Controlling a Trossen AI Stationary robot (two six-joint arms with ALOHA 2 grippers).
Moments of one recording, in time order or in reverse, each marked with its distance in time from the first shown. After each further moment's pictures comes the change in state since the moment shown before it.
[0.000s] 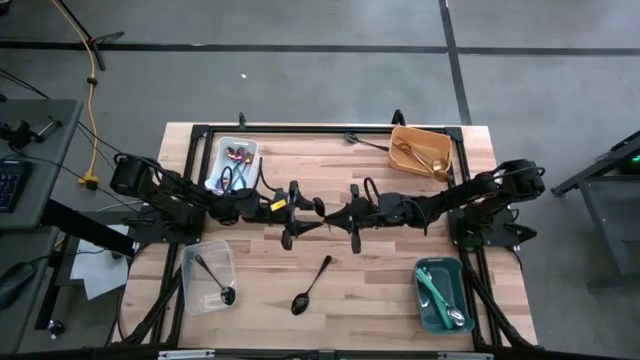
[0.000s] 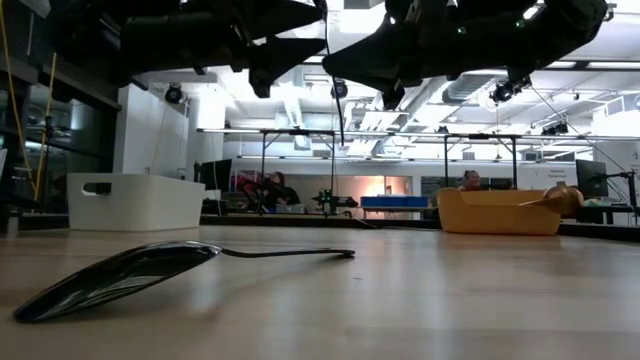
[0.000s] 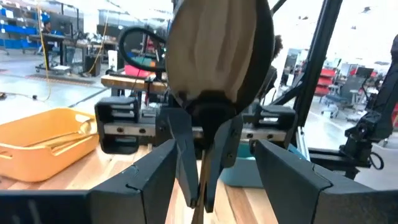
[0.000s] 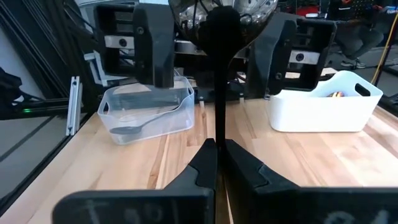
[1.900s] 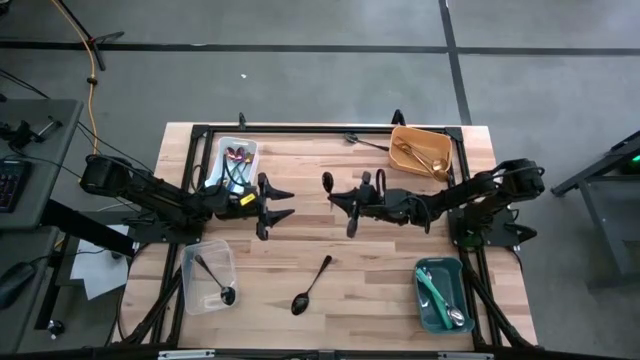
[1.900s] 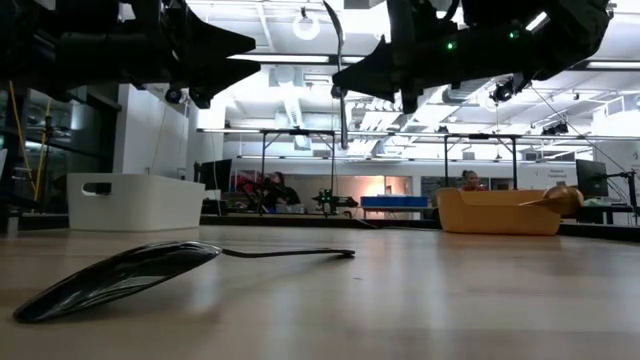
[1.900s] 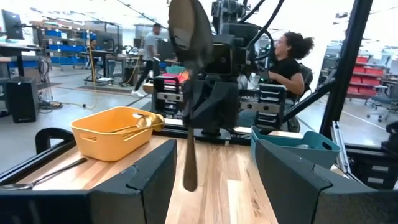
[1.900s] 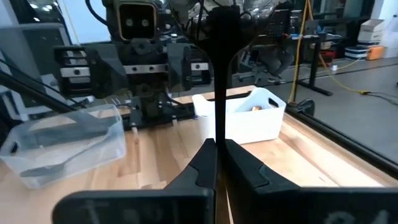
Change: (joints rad) left arm 0.030 -0.277 -0.306 0.042 -0.115 0.067; right arm -0.033 -0.001 -0.056 0.138 0.255 -0.014
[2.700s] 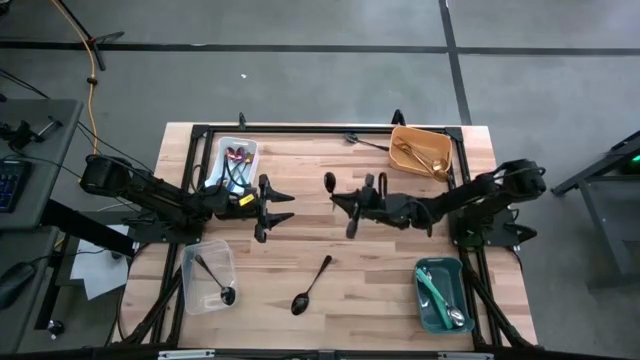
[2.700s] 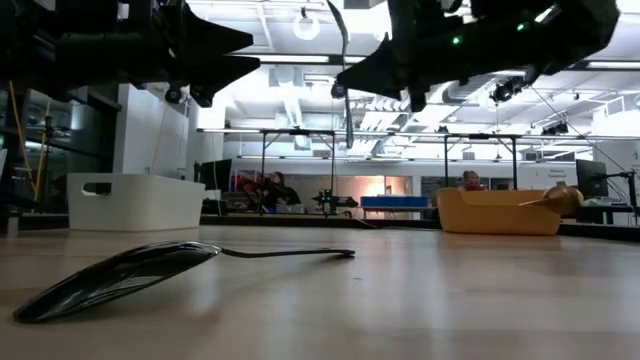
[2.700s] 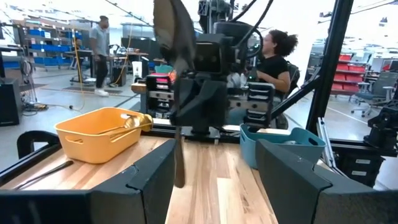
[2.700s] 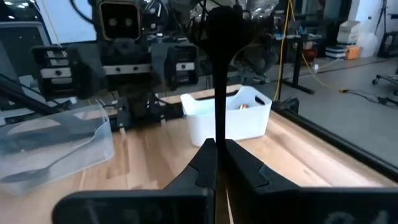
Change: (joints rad) left arm 0.000 0.000 -0.002 0.001 0.053 0.002; right arm 0.040 -0.007 0.000 -0.018 0.107 0.008
